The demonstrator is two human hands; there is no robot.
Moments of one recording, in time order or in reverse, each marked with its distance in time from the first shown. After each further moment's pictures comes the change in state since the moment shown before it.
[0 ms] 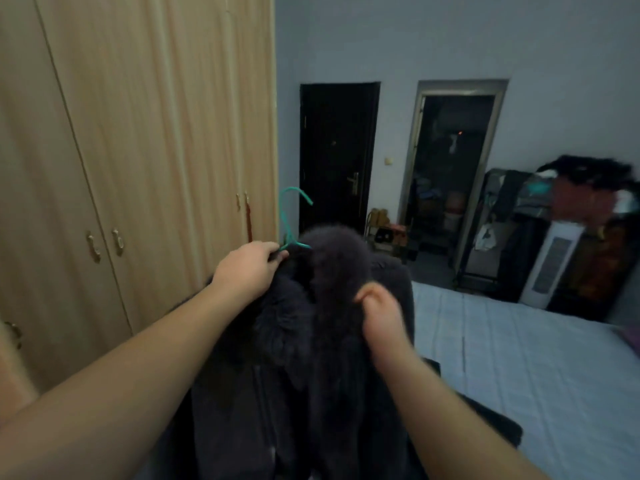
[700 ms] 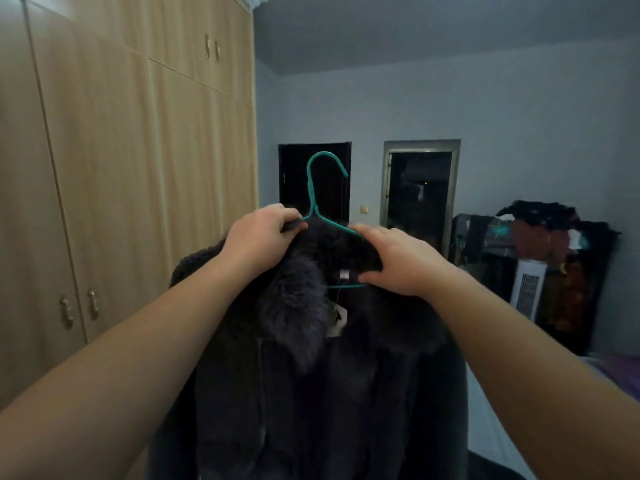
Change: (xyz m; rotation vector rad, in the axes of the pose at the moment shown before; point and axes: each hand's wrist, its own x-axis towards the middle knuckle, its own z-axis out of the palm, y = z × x) left_hand 0.058 0.066 -0.106 -0.081 0.271 0.348; right_hand 0.042 -0.191 -0.040 -1.430 -0.156 -0.574
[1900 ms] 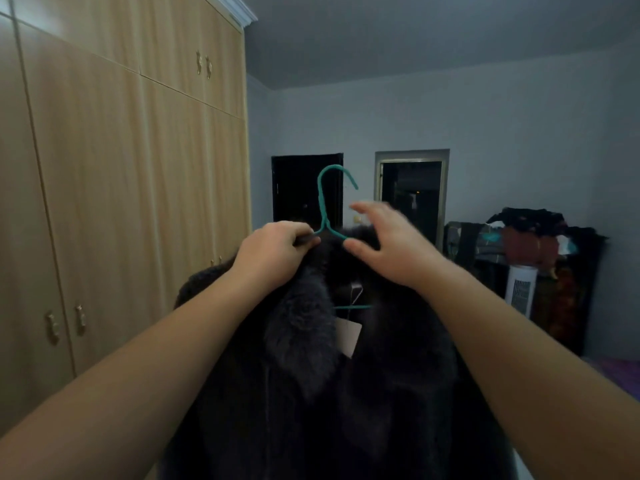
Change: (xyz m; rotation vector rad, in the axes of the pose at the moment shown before) left_hand -0.008 0.050 0.004 -0.084 -0.024 -0.041; right_hand -0.007 0.002 -0.027 0.234 0.216 0.001
